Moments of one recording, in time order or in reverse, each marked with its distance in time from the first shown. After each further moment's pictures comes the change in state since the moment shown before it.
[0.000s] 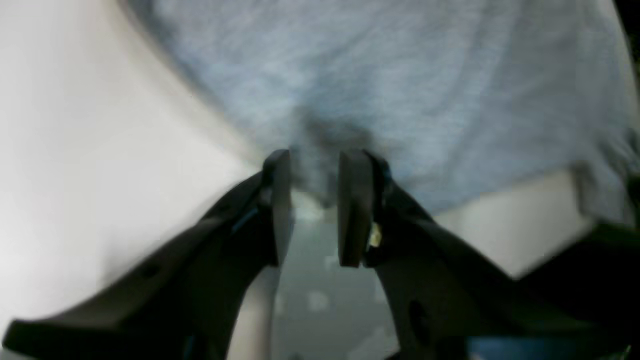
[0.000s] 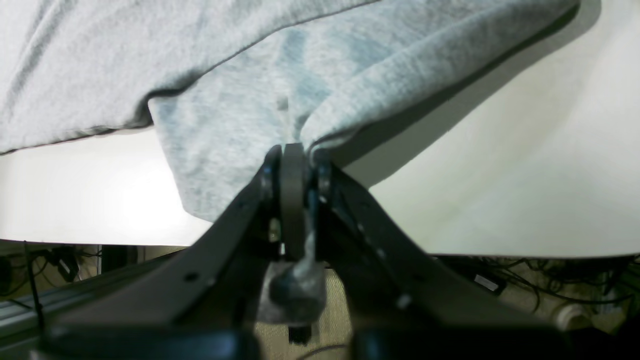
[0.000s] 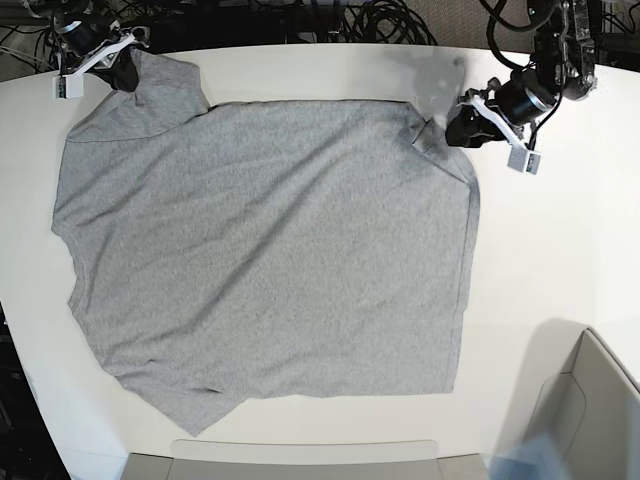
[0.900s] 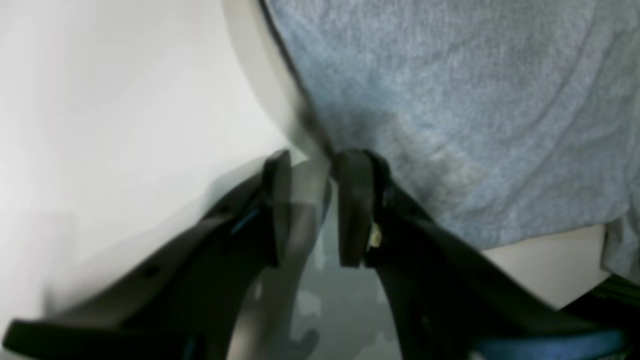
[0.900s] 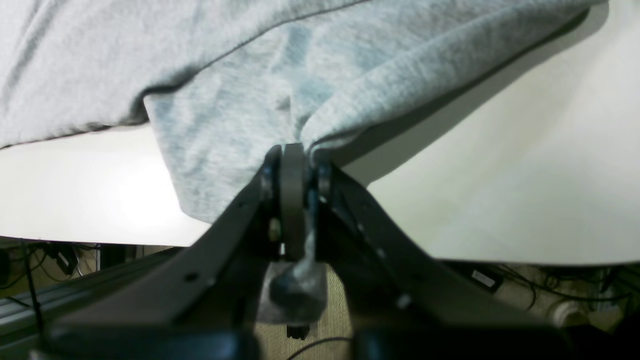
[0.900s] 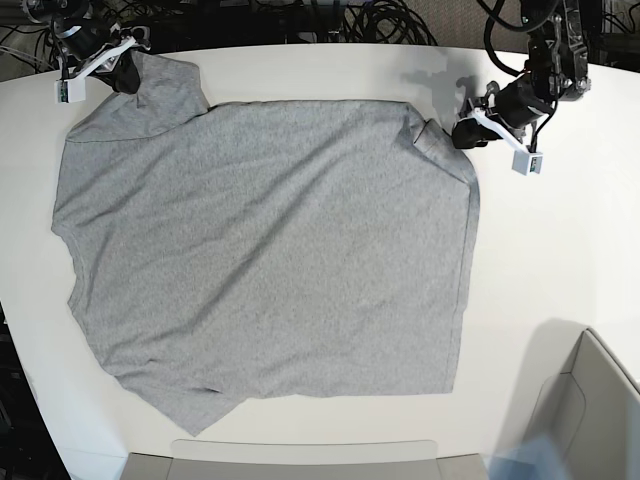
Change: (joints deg) left arm -4.0 2.2 0.2 -4.7 2.2 2.4 1.1; right arm 1.0 0.2 0.0 0.0 0.0 0.0 -1.4
